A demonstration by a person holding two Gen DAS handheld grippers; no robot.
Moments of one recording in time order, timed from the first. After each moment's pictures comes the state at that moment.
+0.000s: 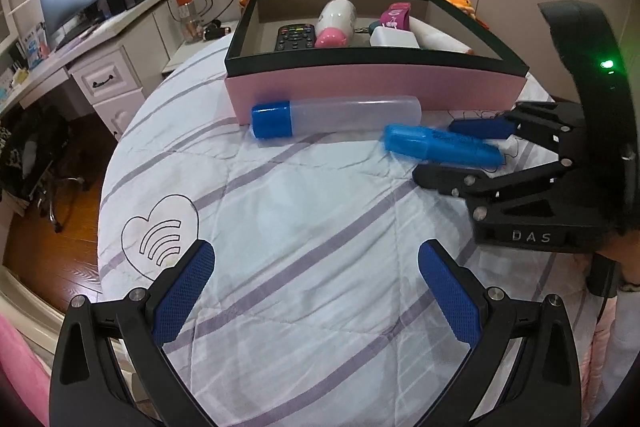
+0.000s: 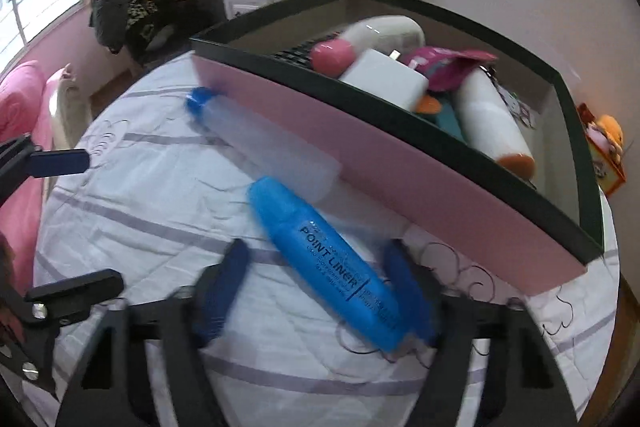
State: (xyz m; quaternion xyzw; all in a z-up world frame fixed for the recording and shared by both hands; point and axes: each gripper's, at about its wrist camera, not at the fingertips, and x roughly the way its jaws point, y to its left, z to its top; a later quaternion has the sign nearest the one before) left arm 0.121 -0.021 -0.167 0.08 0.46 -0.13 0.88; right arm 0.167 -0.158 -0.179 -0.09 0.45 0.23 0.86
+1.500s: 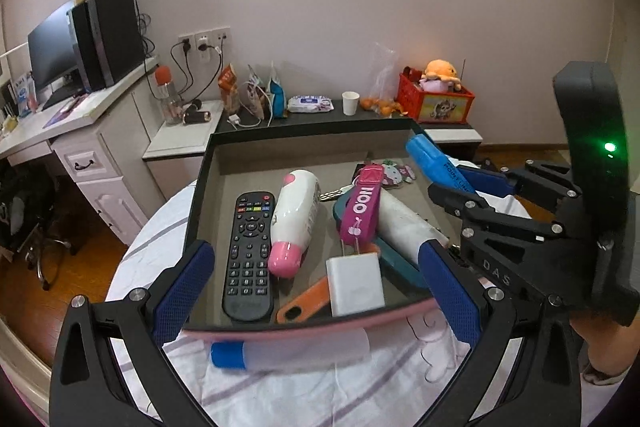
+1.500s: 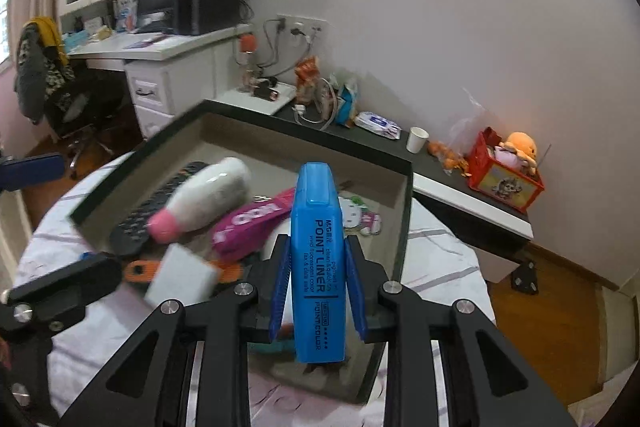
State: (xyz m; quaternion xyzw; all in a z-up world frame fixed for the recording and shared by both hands) left arm 0.228 -0.090 -0.084 0.06 0.36 -0.16 0.92; right arm 0.251 -0.234 -0.106 -0.08 0.37 0.05 0.92
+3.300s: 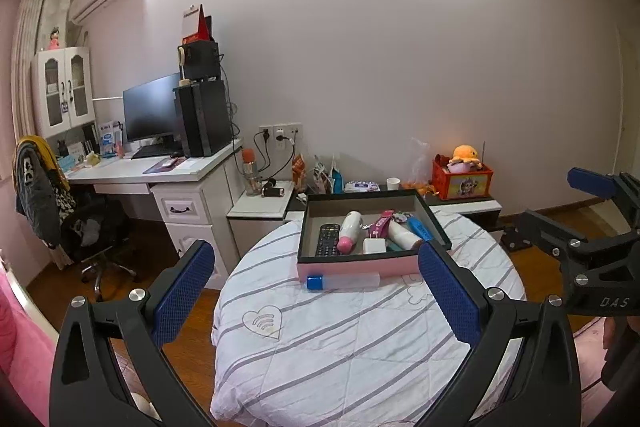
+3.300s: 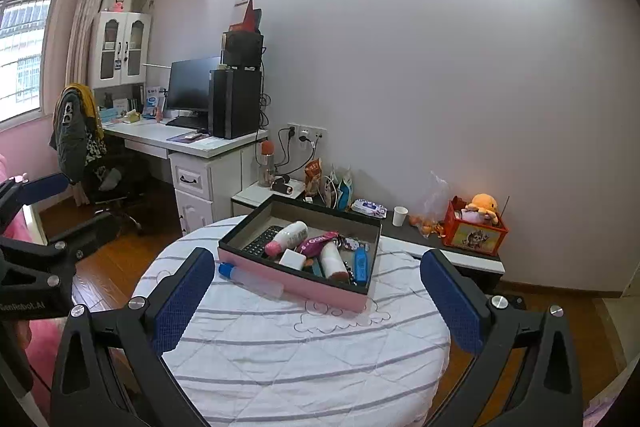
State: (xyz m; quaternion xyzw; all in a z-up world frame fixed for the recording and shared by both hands) left arm -0.039 -0.010 0.032 0.05 0.18 -0.06 0.98; right arm -0.025 -0.210 0.032 -0.05 0.20 0.06 0.98
